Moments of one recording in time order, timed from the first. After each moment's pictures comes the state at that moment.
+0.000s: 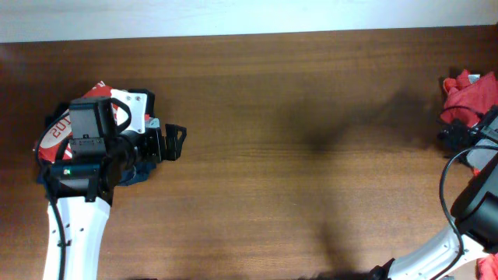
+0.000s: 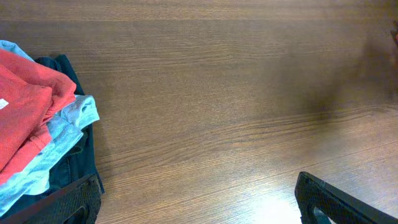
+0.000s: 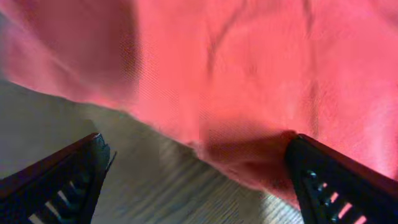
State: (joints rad) left arm 0.02 1.22 1.17 -0.80 0.37 0.01; right arm -0.69 2.04 1.17 -0.07 0.06 0.13
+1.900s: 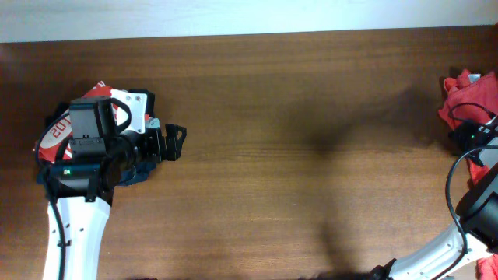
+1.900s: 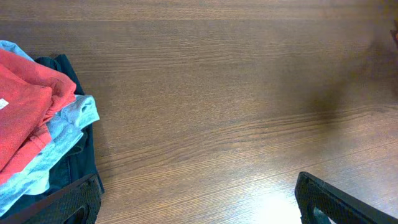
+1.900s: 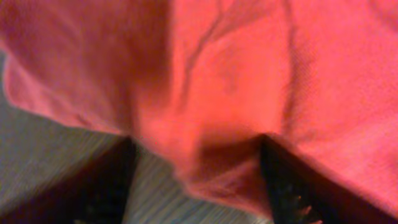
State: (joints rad) left arm 0.02 1.22 1.17 -0.80 0.37 0.01; right arm -0.74 2.07 1.26 -0.15 -0.07 0.22
